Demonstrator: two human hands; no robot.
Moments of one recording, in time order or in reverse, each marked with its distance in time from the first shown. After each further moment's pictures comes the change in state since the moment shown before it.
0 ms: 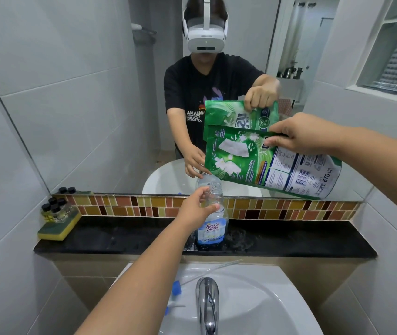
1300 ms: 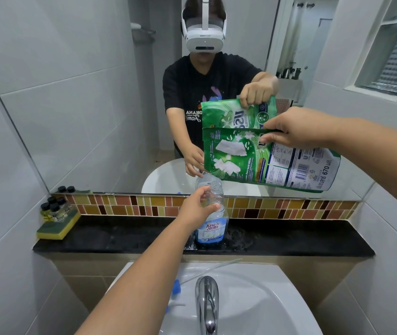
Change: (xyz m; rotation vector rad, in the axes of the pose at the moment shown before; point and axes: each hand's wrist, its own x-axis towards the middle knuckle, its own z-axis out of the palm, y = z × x) left_hand -0.003 0.004 0.001 0.001 -0.009 -0.001; right_hand 0.008 -0.011 -0.015 -0.087 -0.033 -0.042
